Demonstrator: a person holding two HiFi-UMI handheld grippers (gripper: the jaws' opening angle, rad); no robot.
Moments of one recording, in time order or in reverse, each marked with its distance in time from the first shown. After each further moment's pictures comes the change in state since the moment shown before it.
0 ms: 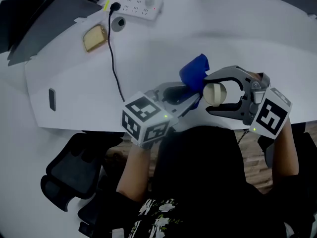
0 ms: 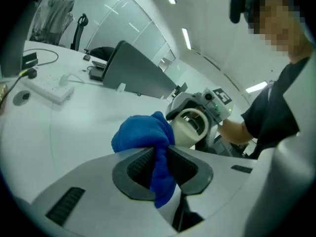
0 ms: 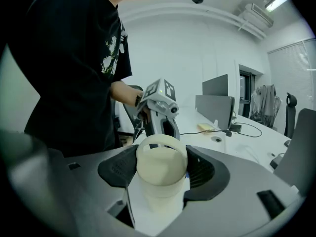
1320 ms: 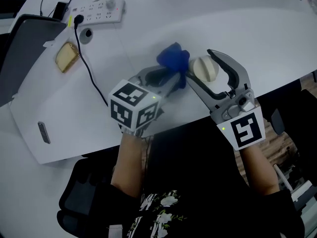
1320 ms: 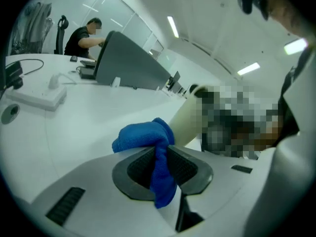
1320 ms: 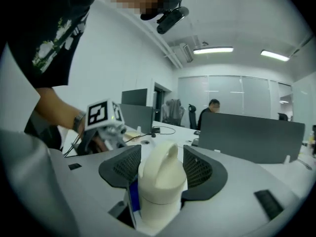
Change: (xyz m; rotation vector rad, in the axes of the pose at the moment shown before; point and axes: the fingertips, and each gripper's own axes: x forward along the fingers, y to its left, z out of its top) left arm 0.013 0.035 -0.024 0.166 0.100 -0.029; right arm -0.026 -0.025 -0.004 0.295 -0.088 -1.065
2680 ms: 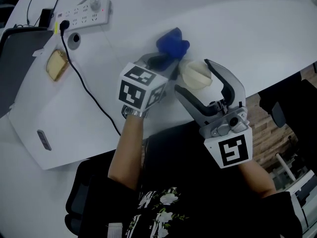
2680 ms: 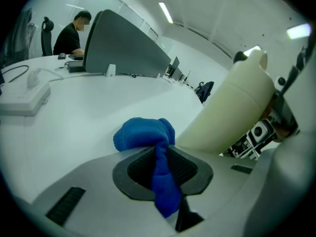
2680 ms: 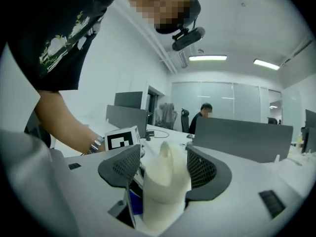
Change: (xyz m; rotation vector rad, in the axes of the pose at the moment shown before) left arm 0.059 0.037 -0.010 0.091 0.132 0.040; right arm -0.007 0.009 0.016 -0.007 -0.095 -0.152
